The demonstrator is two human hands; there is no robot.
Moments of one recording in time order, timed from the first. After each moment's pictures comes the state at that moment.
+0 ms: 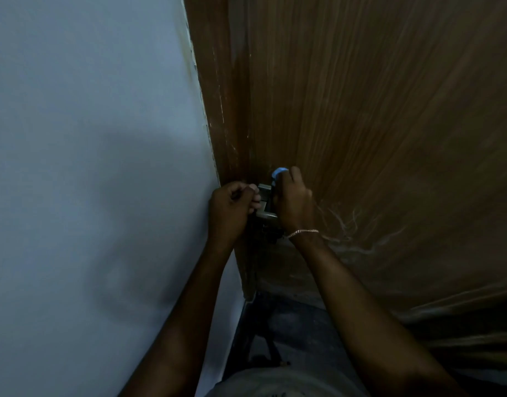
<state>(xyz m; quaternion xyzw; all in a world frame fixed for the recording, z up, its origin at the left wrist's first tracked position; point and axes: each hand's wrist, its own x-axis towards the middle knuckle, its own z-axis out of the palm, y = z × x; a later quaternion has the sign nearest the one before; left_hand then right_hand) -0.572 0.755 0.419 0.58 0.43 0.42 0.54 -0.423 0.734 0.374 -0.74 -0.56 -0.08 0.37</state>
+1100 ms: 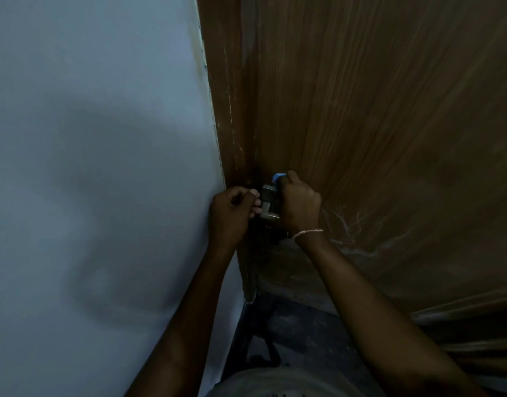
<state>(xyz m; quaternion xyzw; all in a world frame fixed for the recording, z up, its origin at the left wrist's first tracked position) -0.581 0.753 0.416 0.57 0.44 0.43 0.55 -0.425 0.735 0.381 -0.77 -0.58 -0.13 0.23</state>
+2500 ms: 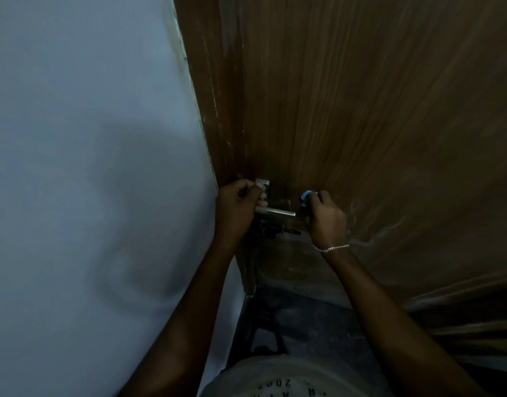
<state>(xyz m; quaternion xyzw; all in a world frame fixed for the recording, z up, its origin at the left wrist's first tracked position) -0.561 0.752 0.408 0.58 0.43 0.40 0.57 -0.375 0.671 0.332 -0.81 -0.54 -0.09 0.23</state>
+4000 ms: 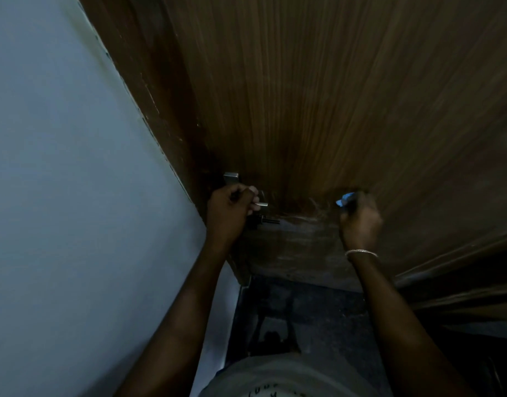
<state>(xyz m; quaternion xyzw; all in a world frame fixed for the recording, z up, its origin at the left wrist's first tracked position) -0.526 0.724 0.397 0.62 0.43 0.34 0.56 -0.289 0.596 0.302 -0.87 -0.33 -0.10 0.36</state>
